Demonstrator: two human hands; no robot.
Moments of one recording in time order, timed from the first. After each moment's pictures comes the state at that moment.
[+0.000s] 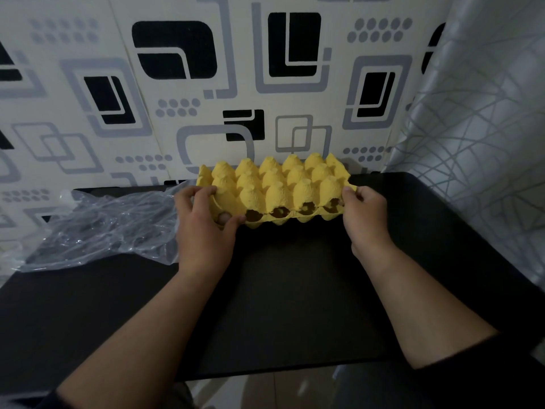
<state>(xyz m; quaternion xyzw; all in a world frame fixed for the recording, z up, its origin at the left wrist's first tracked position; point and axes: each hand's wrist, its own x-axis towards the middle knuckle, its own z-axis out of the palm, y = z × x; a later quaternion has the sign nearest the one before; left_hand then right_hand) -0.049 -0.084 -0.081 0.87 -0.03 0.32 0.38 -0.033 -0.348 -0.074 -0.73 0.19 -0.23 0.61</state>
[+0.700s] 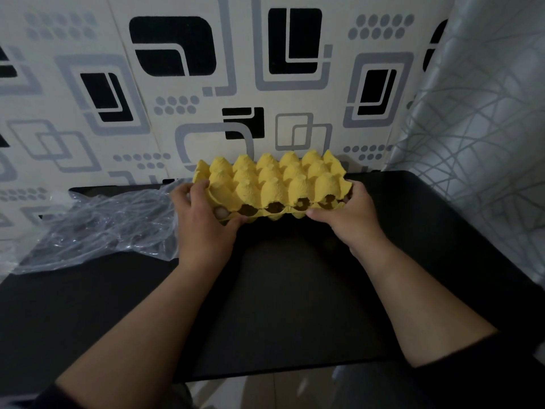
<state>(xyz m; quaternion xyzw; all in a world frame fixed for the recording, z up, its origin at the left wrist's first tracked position) -0.036 -0.083 -0.084 0.88 -0.02 0.30 0.38 -0.030 -0.344 -0.076 -0.78 0.13 -0.15 0.59</state>
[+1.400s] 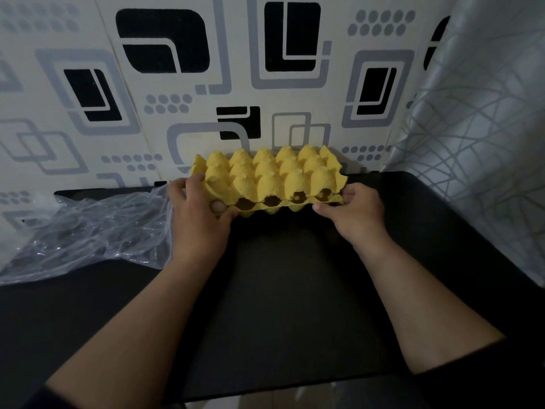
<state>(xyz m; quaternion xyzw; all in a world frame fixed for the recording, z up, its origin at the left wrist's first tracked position) -0.011 -0.080 -0.083 0.88 -0.03 0.32 0.35 -0.018 -0.351 -0.076 -0.83 0.15 -0.20 0.50</state>
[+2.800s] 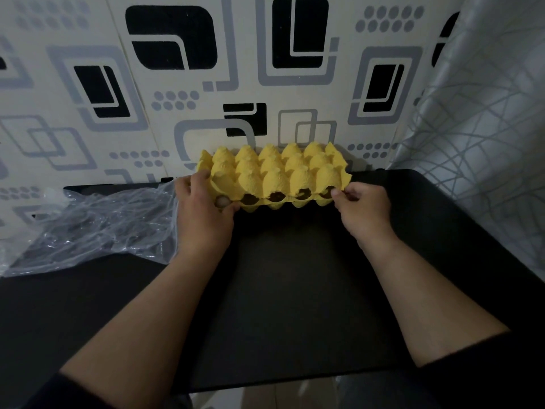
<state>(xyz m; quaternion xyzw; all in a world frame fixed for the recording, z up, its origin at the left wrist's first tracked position) -0.013 -0.080 -0.077 0.87 0.00 0.31 0.38 -0.022 -0.349 -0.075 -0.83 0.14 -0.23 0.49</state>
